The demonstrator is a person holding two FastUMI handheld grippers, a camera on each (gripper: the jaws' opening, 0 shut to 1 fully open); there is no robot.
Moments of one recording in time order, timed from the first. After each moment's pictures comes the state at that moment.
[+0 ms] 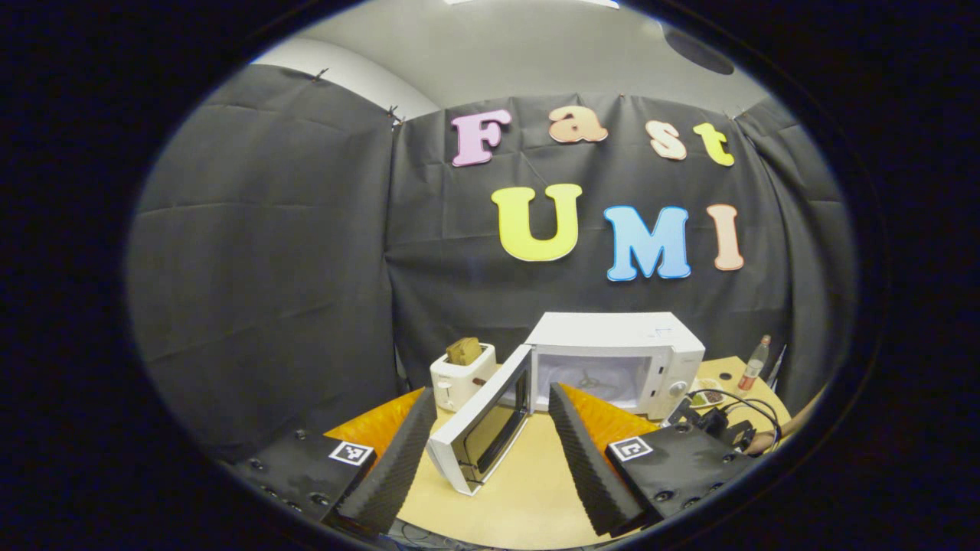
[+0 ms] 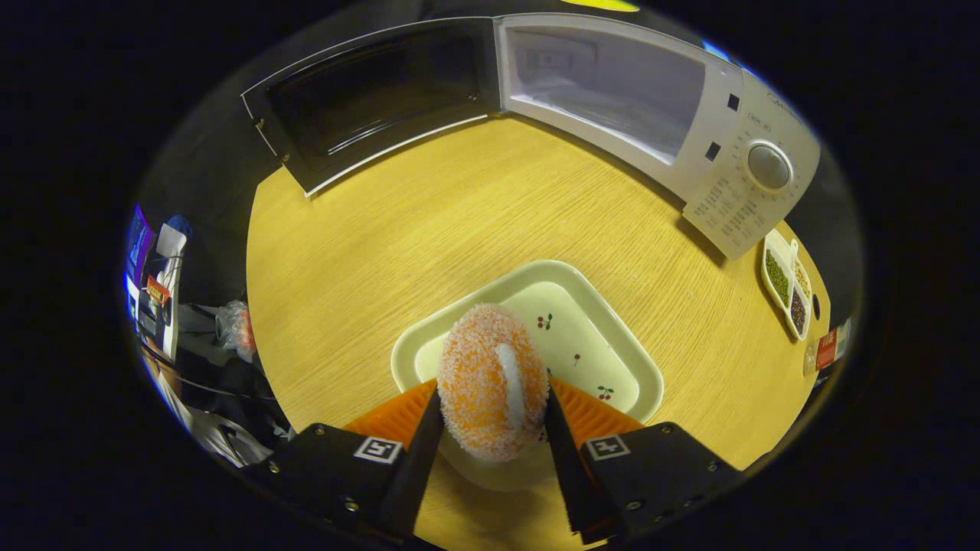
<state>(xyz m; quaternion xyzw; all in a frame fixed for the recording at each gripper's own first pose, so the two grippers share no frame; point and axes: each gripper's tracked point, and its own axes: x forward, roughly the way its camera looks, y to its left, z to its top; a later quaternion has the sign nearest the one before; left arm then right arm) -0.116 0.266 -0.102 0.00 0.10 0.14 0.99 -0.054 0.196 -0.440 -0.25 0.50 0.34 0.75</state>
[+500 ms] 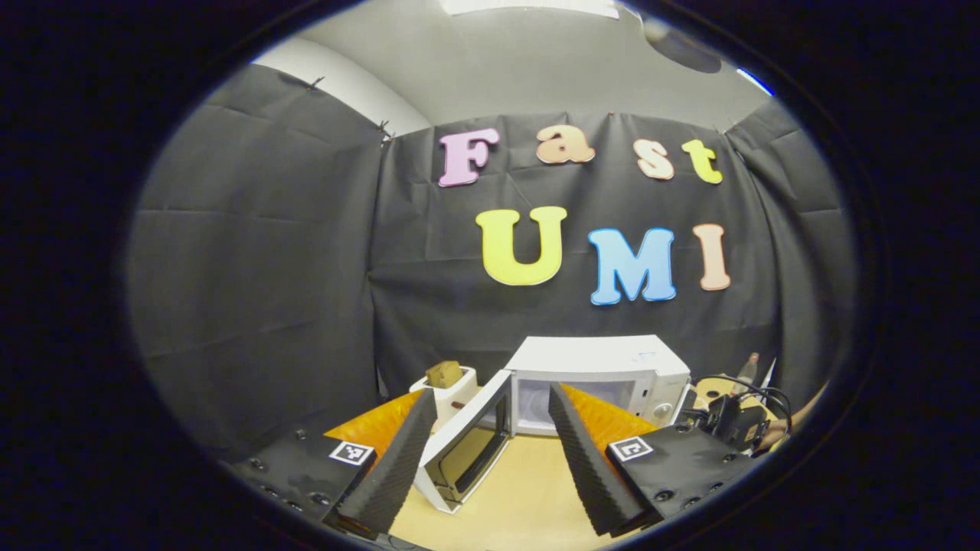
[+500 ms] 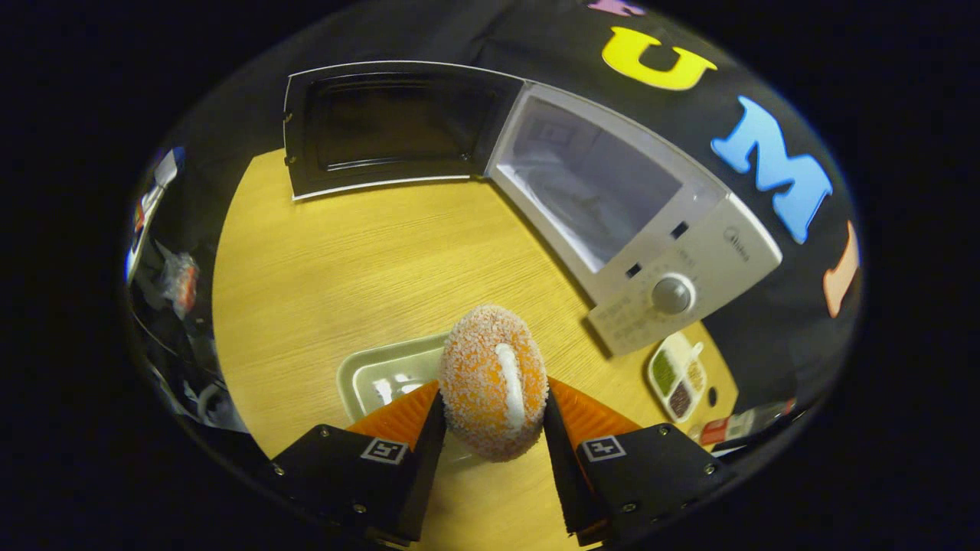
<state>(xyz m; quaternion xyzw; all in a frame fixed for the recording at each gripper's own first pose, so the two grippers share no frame) -0.082 0.246 -0.077 0.01 0.05 0.10 0.99 0.015 0.195 -0.348 -0.43 0.31 0.31 0.79</state>
